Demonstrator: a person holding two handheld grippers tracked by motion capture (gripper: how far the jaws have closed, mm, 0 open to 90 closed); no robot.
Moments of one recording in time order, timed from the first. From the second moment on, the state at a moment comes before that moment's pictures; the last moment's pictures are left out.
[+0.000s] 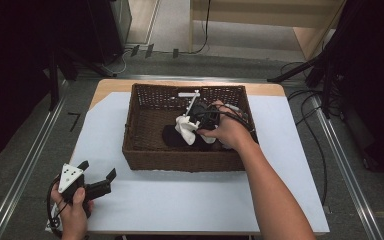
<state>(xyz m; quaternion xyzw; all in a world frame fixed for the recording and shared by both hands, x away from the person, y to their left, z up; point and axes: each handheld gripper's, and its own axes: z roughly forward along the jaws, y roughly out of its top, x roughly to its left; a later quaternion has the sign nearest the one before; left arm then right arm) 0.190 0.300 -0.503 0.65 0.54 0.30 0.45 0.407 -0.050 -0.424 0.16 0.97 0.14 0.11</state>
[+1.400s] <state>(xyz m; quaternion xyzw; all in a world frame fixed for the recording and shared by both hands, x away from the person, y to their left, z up) 0.190 0.299 -0.503 0.65 0.54 0.30 0.45 0.409 -0.085 -0.396 0.20 0.96 0.16 0.09</state>
